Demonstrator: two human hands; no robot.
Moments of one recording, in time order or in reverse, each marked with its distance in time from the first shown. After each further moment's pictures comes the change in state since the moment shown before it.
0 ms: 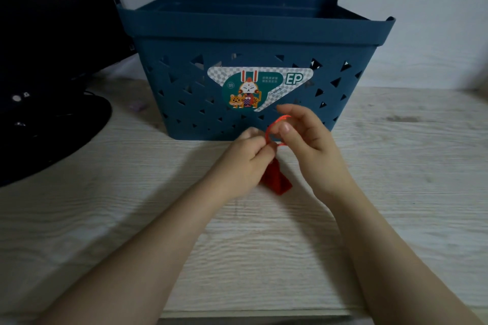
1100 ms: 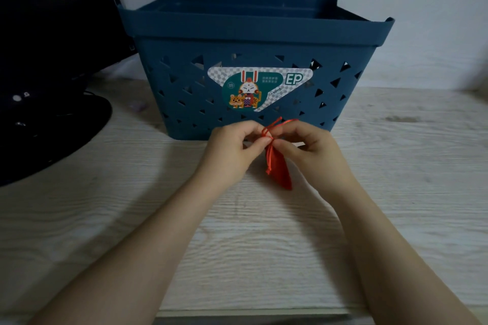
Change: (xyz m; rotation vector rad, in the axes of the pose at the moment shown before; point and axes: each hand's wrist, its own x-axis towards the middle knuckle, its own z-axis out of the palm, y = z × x) left_hand 0.003 -0.003 -0.012 -0.018 0.204 0.121; right_hand 0.001 0.003 -0.009 -0.289 -0.022 0.045
